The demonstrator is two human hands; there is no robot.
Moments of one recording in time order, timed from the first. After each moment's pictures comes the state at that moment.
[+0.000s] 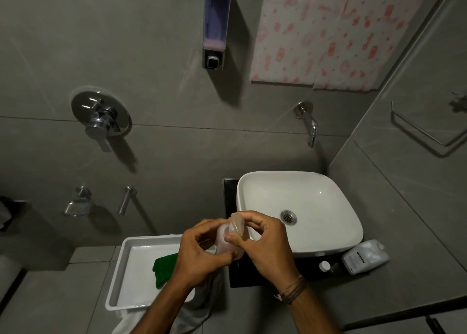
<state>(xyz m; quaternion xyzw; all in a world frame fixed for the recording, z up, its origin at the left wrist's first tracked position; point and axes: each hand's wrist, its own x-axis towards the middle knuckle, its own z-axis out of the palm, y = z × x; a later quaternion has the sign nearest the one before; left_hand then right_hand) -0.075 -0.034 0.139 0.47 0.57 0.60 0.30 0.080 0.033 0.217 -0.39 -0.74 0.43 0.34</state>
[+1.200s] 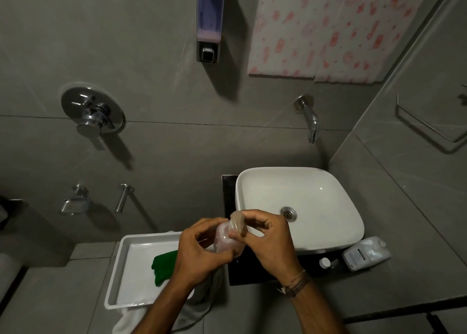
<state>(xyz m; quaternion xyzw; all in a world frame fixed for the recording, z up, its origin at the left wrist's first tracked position) -0.074 -0.023 0.129 0.46 0.59 0.59 0.30 0.084 0.056 0.205 -0.38 -0.72 0.47 0.34</state>
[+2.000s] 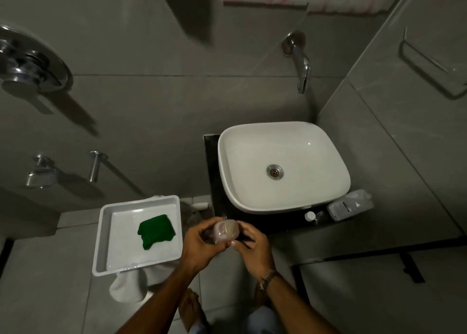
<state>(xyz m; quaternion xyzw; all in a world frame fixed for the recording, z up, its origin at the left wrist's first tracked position) -0.032 -0.021 0.003 0.39 0.61 0.53 0.44 0.138 0.029 0.022 -0.55 -0.56 0.56 0.26</state>
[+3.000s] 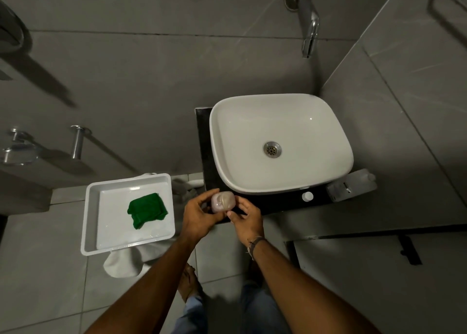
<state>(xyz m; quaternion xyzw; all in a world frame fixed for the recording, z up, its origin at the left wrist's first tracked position) -0.020 0.020 -0.057 0.35 0.66 0.49 0.44 0.129 0.063 -0.021 -0.61 -0.51 0.56 0.24</state>
